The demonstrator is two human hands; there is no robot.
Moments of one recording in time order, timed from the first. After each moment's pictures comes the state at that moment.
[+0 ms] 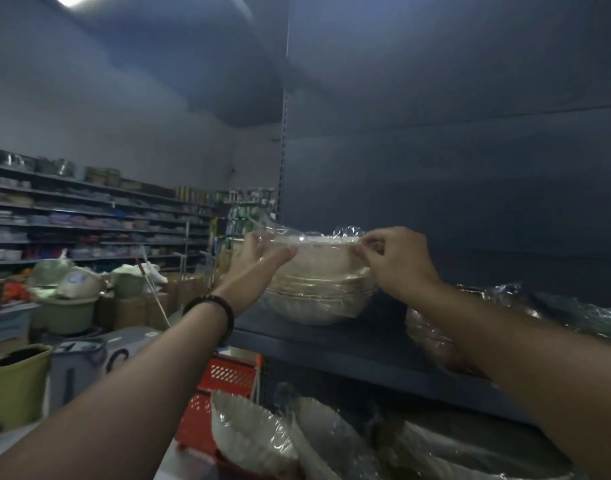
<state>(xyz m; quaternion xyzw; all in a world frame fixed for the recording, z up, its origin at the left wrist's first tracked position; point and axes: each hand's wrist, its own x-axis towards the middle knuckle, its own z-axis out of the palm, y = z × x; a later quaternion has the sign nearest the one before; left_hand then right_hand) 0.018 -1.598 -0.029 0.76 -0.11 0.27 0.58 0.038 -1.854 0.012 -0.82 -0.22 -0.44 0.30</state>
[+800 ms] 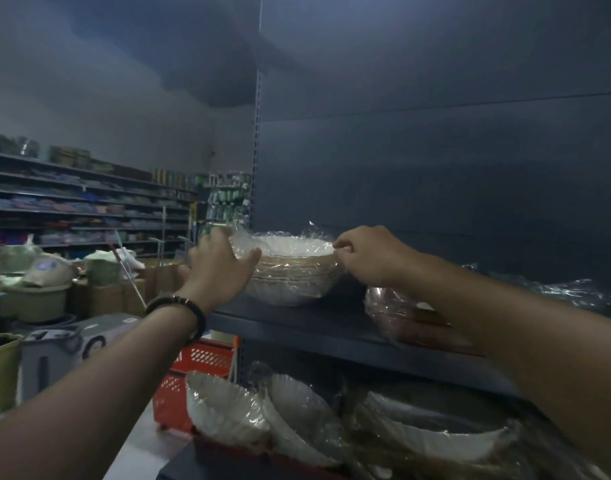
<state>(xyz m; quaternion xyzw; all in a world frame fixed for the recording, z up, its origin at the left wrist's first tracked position) -0.004 -1.615 -0.038 0.87 0.04 0.36 0.34 -0.002 -1.876 0.023 -0.95 -0.19 -0.23 0.12</state>
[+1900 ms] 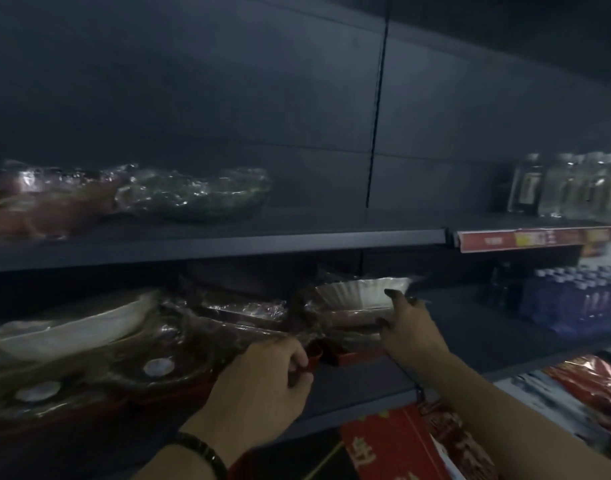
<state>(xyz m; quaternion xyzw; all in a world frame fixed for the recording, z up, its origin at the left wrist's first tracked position) -0.201 -2.140 -0.247 0.86 -0.42 0.07 0.29 -0.266 -2.416 -0.239 -0.91 0.31 -0.22 0.18</state>
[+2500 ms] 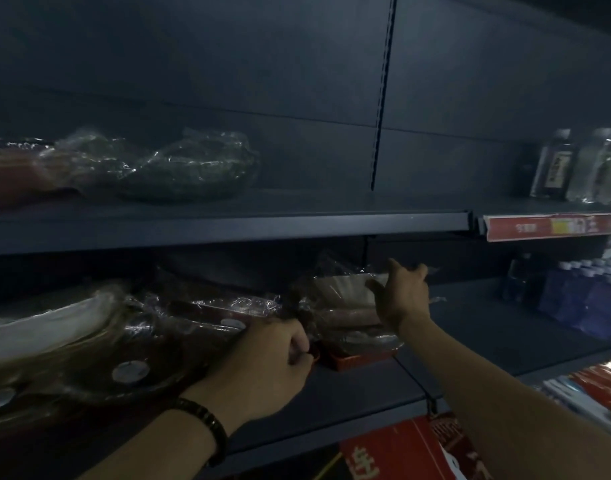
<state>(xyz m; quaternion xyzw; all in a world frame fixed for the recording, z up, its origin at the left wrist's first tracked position) -0.144 -2.207 -0.259 0.86 -0.42 0.04 0.29 -0.172 -2.476 -0.244 -0.87 0.34 -0.31 0.18</state>
